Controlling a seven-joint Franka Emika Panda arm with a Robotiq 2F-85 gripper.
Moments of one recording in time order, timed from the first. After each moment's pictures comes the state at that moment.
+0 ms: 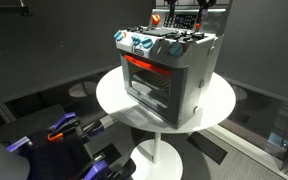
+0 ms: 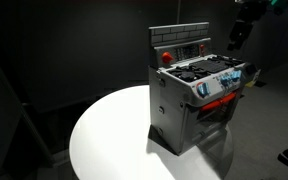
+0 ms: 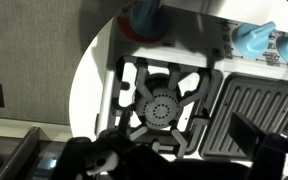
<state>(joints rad) -0.11 0.04 -0.04 -1.98 0.15 2.06 -0.38</state>
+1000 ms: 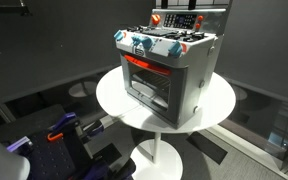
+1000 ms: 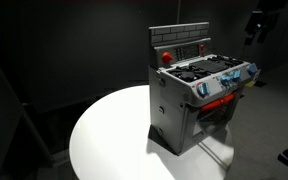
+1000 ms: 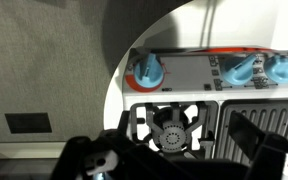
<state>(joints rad) -0.10 -0.15 -0.04 -2.11 0.01 2.01 -0.09</state>
